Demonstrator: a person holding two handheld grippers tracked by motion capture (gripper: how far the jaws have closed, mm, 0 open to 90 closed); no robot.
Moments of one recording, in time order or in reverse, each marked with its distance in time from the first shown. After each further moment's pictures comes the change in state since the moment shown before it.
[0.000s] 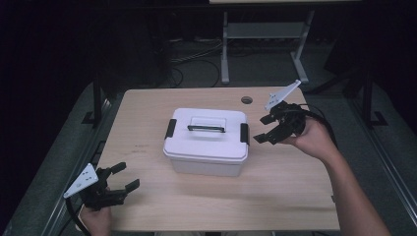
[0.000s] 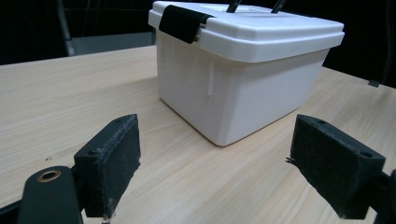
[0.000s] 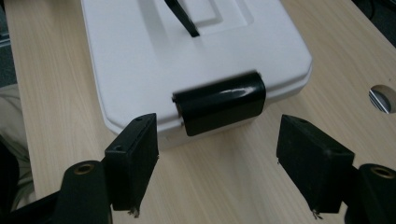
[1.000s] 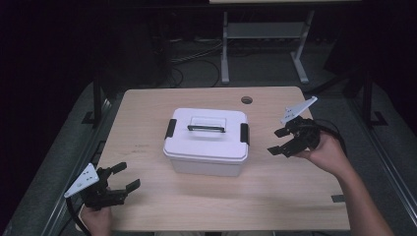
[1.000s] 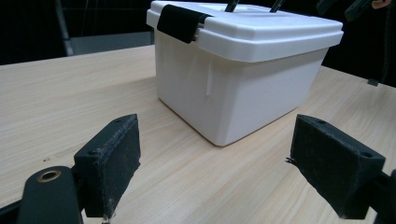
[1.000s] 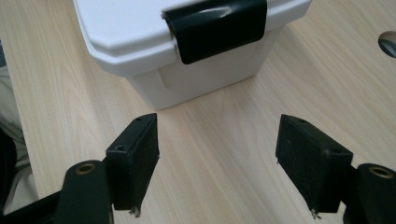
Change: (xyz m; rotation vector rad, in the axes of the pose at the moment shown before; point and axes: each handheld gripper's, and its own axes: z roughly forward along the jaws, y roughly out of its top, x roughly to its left) left arm -0.001 0.001 0.001 0.004 -0.004 0.004; right arm 0.000 -0.055 0.000 0.016 -0.009 0.074
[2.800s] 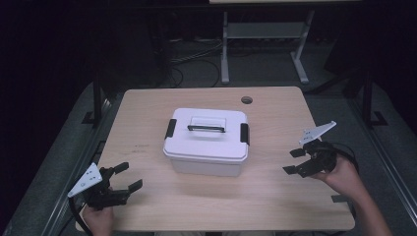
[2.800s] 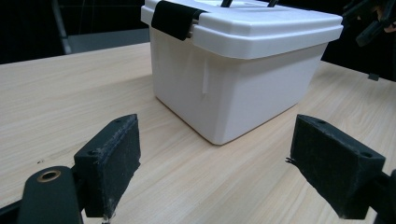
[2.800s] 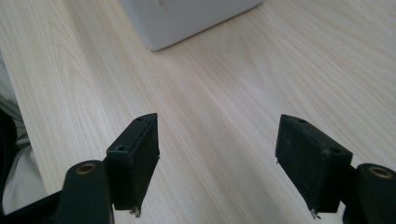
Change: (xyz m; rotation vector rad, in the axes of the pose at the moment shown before) left arm -0.003 0.001 0.005 0.015 -0.003 0.012; right arm 0.004 -0.078 0.008 0.005 0.013 0.110
